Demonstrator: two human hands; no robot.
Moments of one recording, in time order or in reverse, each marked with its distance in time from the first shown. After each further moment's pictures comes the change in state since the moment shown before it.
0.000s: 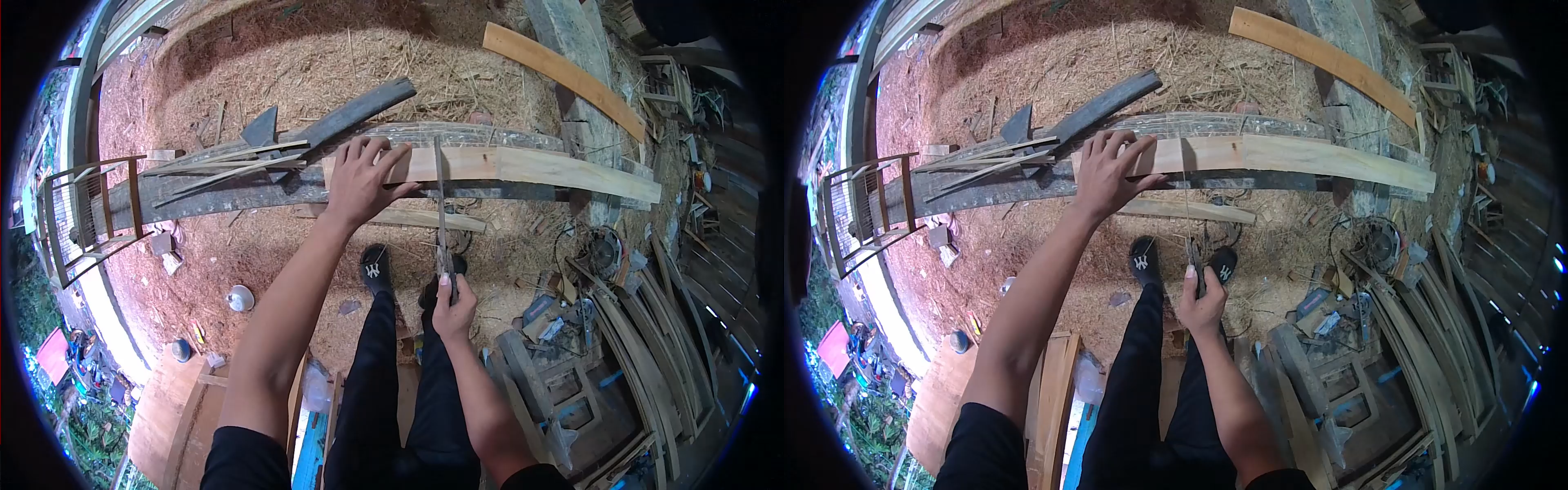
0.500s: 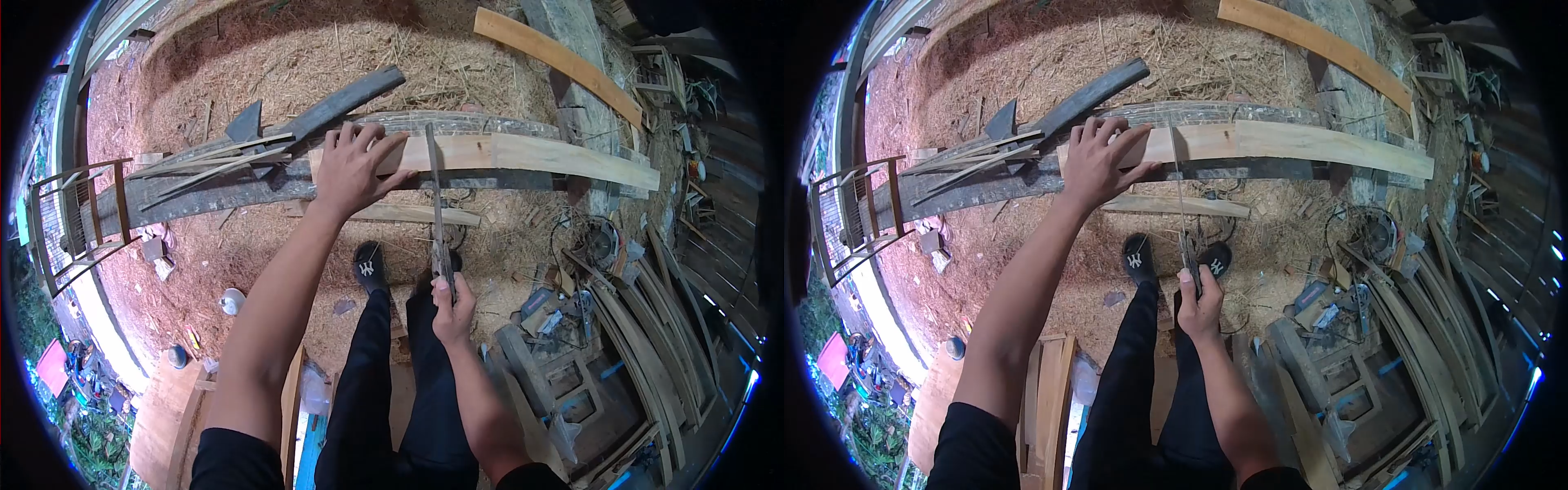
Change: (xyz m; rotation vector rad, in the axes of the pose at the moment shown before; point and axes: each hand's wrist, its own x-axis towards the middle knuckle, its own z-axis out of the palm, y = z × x) left_hand 0.008 -0.002 0.003 0.054 -0.015 0.057; right_hand -0.008 0.007 -0.003 0.307 -0.068 0.056
